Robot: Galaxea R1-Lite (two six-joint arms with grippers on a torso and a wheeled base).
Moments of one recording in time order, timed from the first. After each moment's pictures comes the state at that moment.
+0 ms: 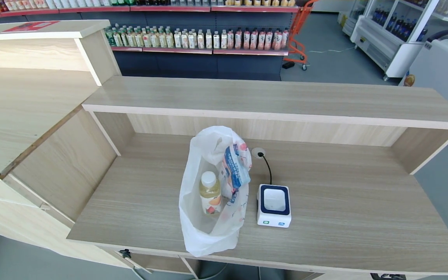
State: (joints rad) left arm 0.00 0.00 0.00 0.00 0.01 0.00; right arm 0.00 0.00 0.00 -0.01 -0.01 -0.02
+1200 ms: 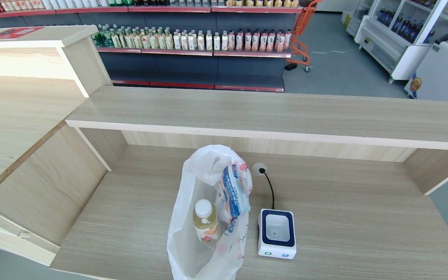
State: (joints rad) left arm 0.00 0.00 0.00 0.00 0.01 0.00; right arm 0.00 0.00 0.00 -0.01 -0.01 0.00
